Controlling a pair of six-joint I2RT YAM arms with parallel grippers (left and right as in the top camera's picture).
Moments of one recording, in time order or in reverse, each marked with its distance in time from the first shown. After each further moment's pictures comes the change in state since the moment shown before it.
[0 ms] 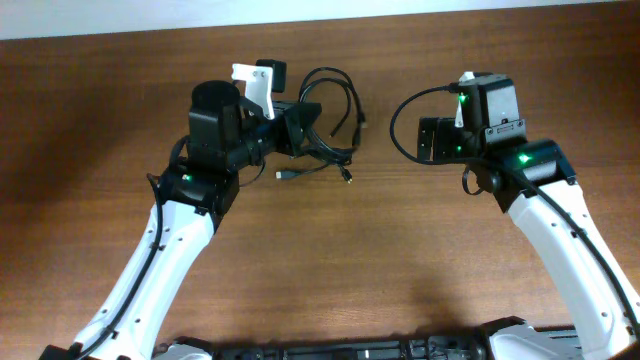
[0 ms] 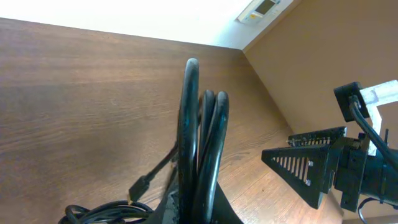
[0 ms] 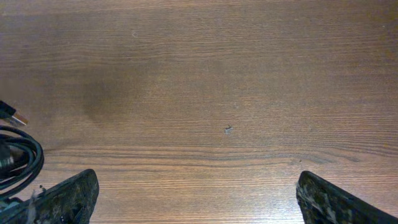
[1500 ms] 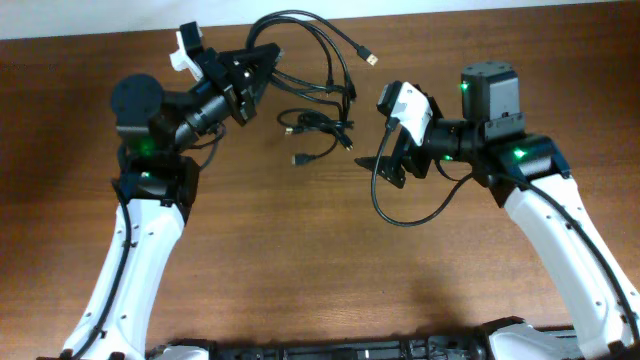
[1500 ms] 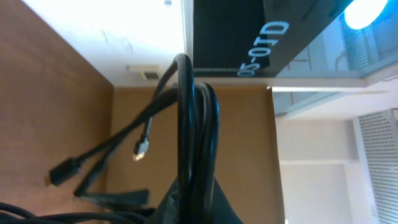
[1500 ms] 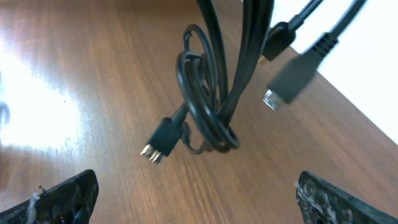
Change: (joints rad) left arm 0.200 -0.007 -0.001 0.496 0.252 -1.163; right arm -0.001 0.035 0.000 0.208 -0.919 -0.836
